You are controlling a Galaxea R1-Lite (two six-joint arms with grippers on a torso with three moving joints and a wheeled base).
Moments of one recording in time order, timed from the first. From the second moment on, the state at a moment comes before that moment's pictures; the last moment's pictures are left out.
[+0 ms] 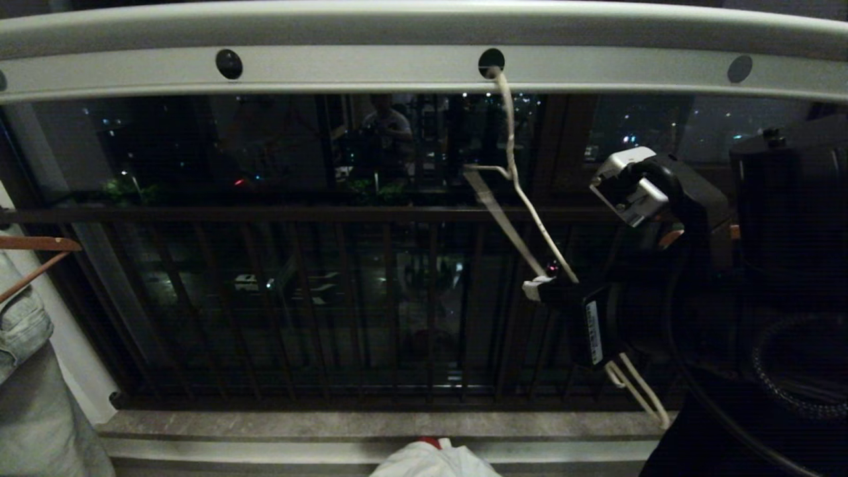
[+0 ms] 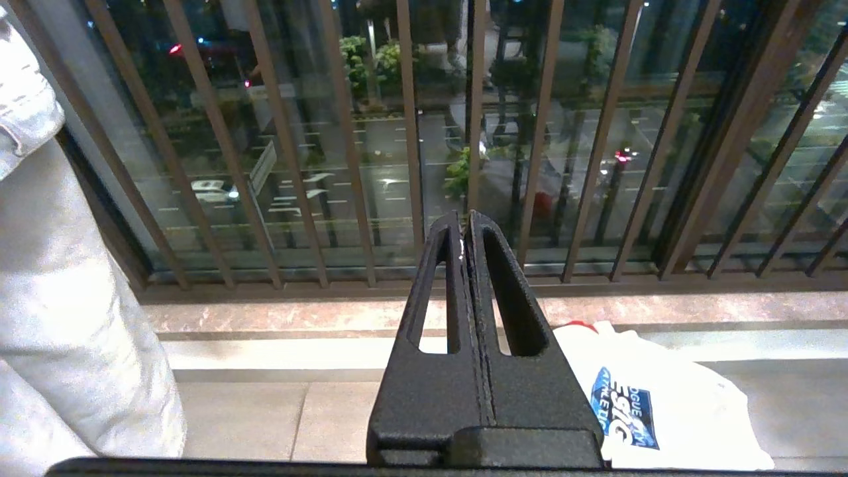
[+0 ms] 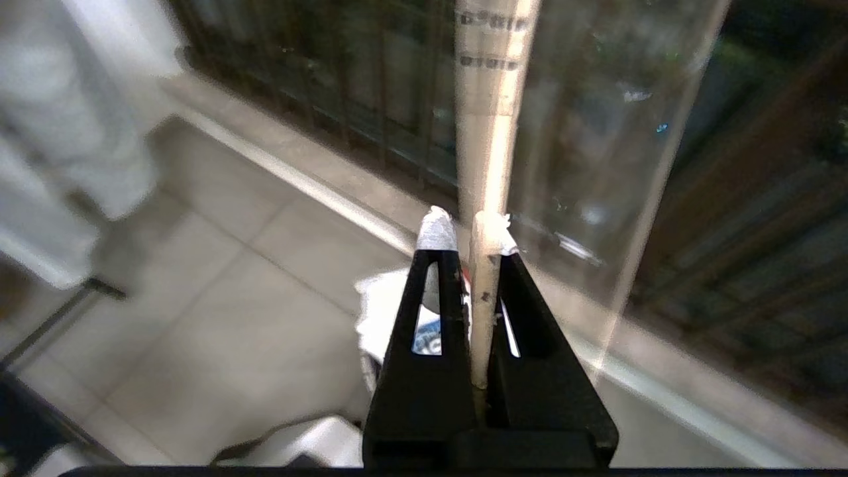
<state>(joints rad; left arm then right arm) 0.00 0.00 0.00 0.01 -0.01 0.02 0.80 1.45 -1.07 0.02 -0.26 0.11</state>
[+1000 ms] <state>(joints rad) 0.00 0.00 0.00 0.02 -0.01 0.02 0.80 1.41 -1.07 0.03 -0.26 0.09</state>
